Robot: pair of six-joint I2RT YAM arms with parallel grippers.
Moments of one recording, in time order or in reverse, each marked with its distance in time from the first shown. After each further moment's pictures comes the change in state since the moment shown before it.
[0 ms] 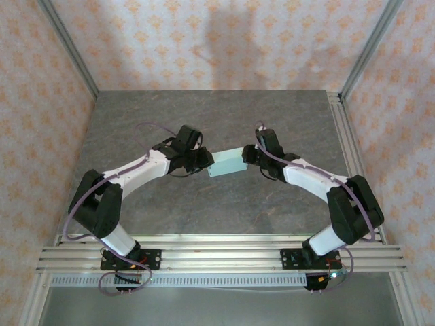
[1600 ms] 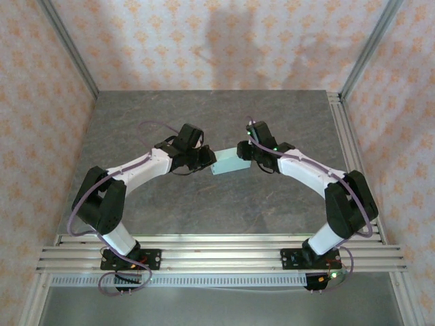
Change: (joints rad) left arm 0.003 0.035 0.020 0.034 0.034 0.022; right arm 0.044 0.056 0.183 -0.227 0.084 -0.175
